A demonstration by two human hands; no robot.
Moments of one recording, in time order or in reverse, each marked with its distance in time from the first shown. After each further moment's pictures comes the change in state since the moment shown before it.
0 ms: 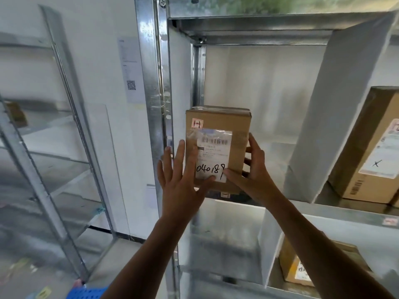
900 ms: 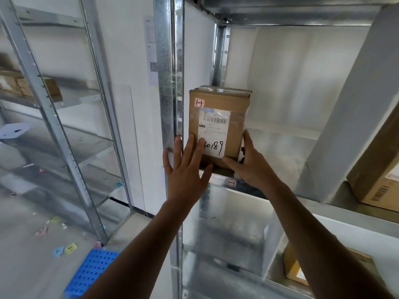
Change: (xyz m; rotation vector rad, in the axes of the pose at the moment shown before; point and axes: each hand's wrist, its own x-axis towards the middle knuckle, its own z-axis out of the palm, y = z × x) left_hand -0.018 -0.005 0.010 0.237 -0.172 -0.119; right_hand 0.026 0.006 0.014 -0.355 -0.243 0.018
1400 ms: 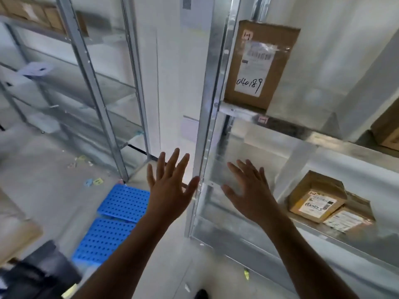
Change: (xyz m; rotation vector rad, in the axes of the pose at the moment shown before) left_hand -0.217 -0.059 -0.110 -0.105 -0.369 -0.245; right_hand -0.224 -0.035 0.086 -0.386 -0.287 -0.038
